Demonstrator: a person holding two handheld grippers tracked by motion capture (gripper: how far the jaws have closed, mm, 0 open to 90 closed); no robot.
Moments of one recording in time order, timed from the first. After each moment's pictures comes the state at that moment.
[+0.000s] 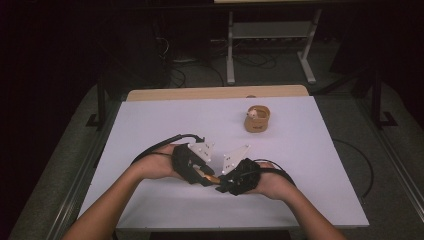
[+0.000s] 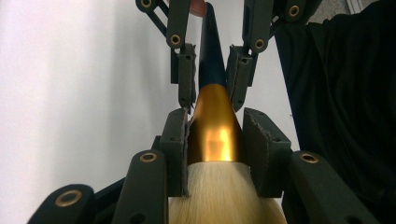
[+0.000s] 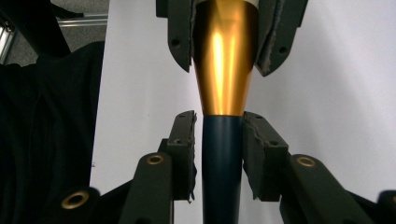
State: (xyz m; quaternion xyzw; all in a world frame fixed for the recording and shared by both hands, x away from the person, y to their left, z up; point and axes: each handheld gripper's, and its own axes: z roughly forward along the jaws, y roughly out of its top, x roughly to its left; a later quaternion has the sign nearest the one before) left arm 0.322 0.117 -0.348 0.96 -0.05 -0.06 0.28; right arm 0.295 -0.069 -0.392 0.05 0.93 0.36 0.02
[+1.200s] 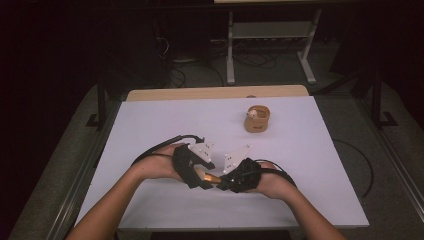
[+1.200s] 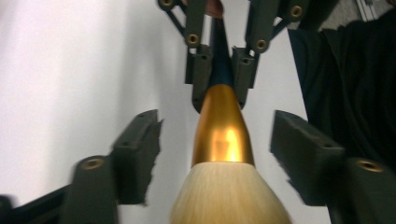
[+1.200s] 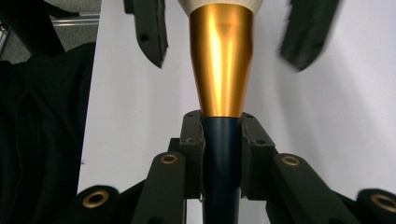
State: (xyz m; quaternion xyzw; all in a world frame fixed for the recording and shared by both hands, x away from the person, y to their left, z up) left arm 0.326 0.118 -0.356 0.95 -0.03 -0.04 0.29; right arm 0.298 -0.072 -0.397 0.05 0.93 0.36 0.03
